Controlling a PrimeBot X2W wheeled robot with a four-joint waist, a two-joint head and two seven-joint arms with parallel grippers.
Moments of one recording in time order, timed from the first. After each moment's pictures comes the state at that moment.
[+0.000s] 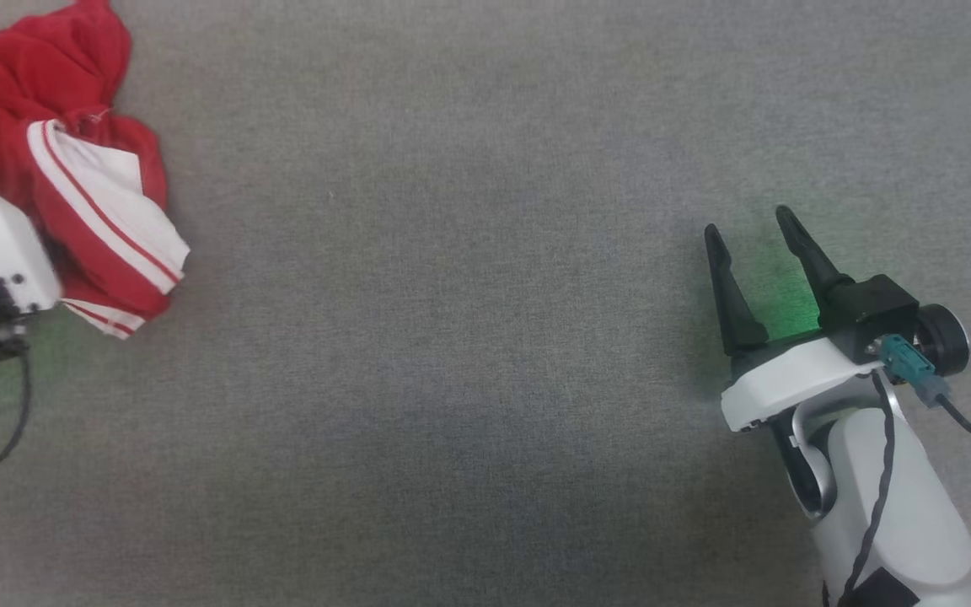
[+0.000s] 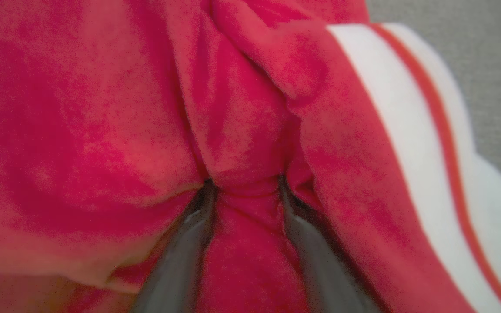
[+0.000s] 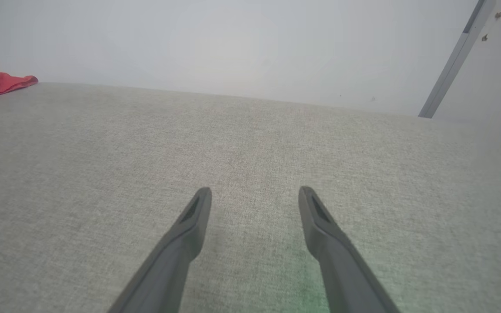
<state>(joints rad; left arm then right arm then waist) -0.94 0.60 -0.49 0.99 -0.93 -0.13 0.34 -0.41 -0.07 0.05 0.36 0.05 0.13 -0.26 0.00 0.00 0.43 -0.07</state>
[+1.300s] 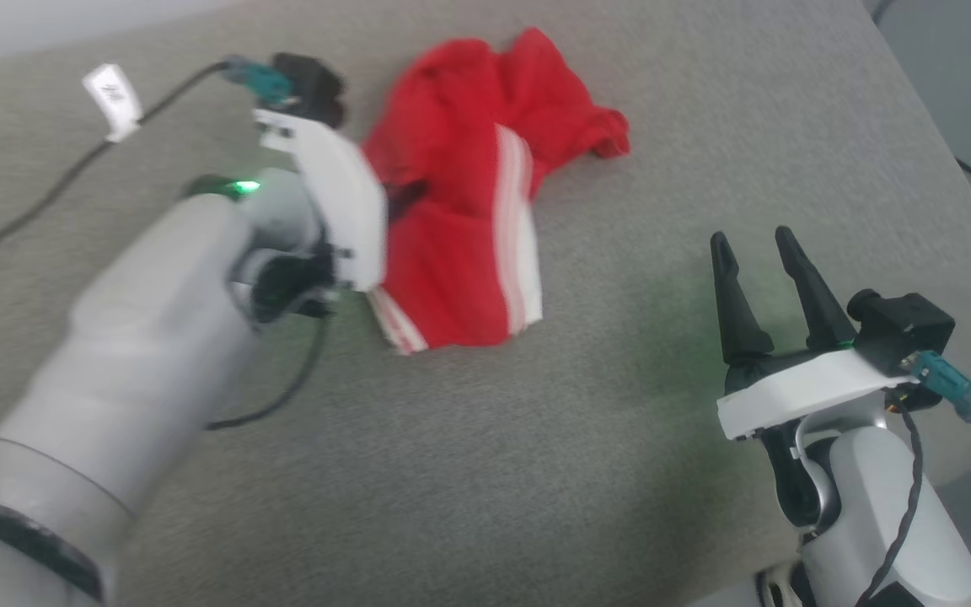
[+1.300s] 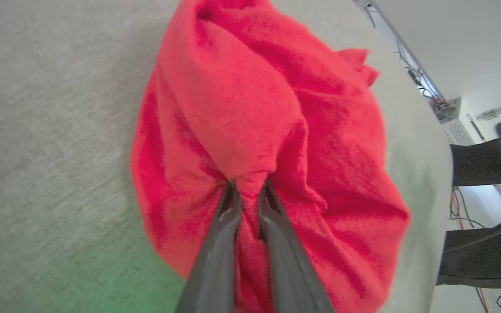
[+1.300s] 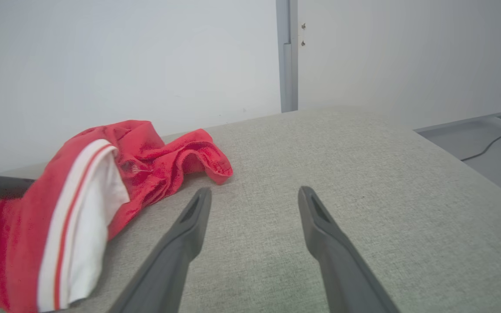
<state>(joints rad) -1.08 0.34 -0.89 0.76 -1.16 -0.13 0.37 -0.36 -0.05 0.07 0.34 0.32 0.13 -0.26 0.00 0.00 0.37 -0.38</state>
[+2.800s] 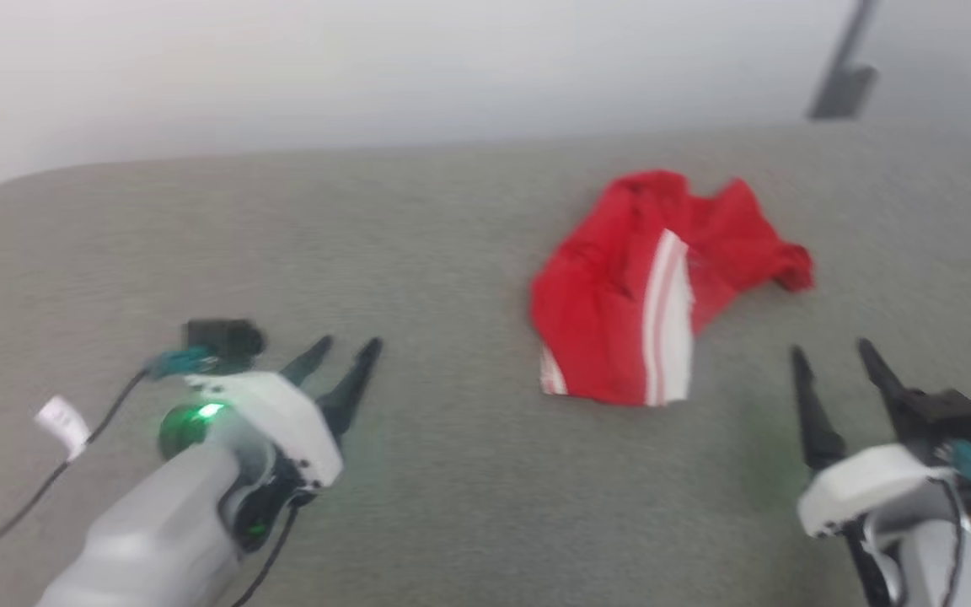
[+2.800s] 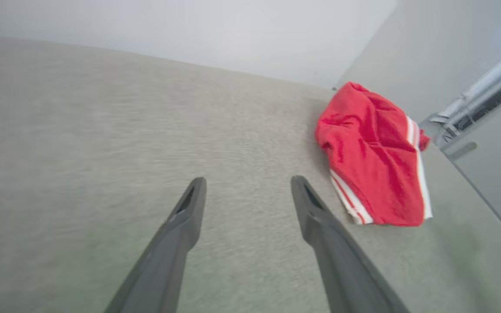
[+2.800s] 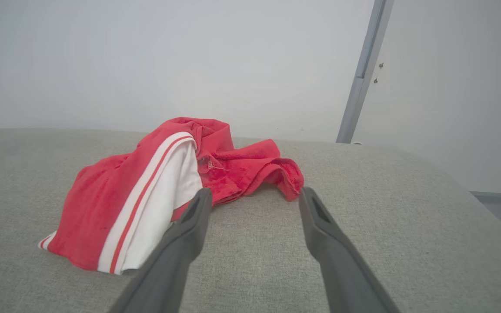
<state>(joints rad) -0.72 0.40 -1.05 0.77 -1.32 -0.13 -0.26 -0.21 -0.12 -0.06 0.39 0.09 0.13 -0.26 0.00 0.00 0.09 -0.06</state>
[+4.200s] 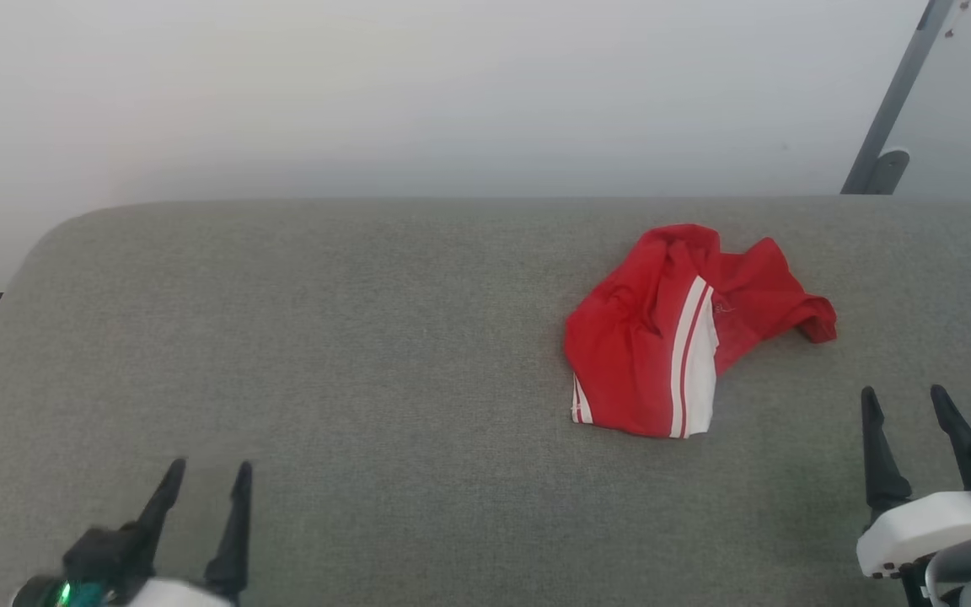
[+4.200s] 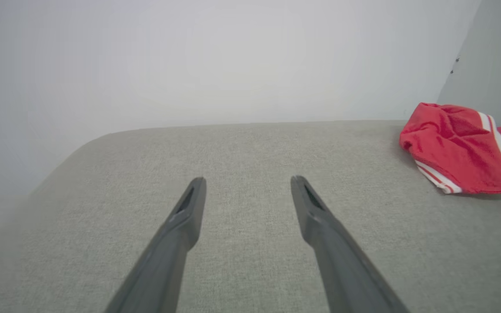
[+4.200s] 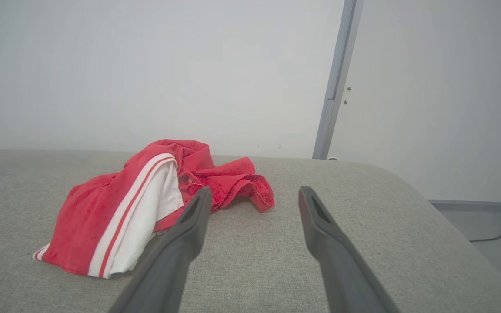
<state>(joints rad) 0.07 0.27 -0.03 0.20 -0.29 -0.09 -0.26 -0.09 -0.15 -0.19 0.33 0.09 0.13 -0.26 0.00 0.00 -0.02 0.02</state>
